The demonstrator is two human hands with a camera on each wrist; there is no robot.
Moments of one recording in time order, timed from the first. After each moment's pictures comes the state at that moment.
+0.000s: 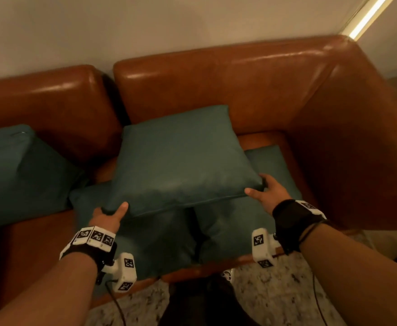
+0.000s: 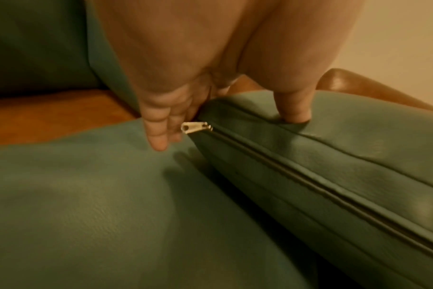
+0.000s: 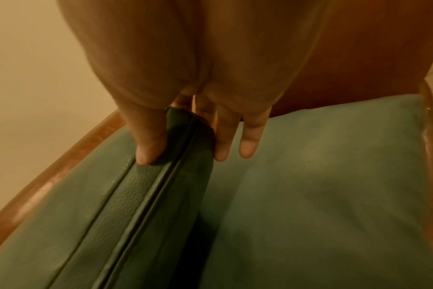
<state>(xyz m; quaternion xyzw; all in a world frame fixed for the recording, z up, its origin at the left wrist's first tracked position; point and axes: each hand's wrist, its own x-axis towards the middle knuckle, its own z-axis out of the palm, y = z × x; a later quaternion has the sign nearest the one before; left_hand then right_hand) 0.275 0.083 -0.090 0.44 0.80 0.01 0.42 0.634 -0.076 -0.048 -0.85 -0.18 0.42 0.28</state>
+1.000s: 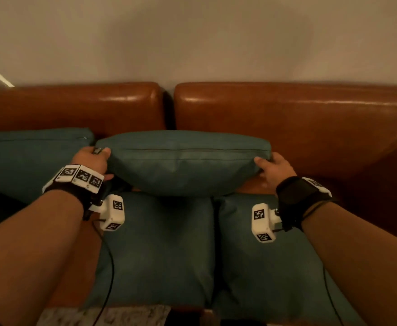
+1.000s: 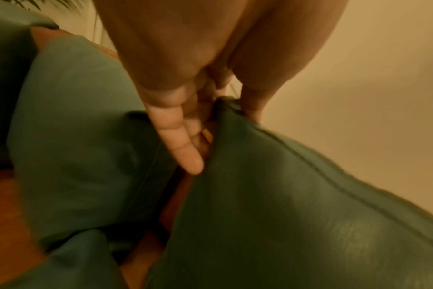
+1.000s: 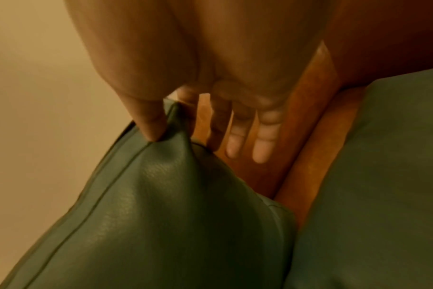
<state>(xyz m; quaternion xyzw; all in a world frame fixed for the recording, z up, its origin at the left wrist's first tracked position) 0.262 0.262 0.001 0.36 0.80 0.22 0.42 0.647 0.127 -0.021 -0.77 -0.24 0.48 0.35</state>
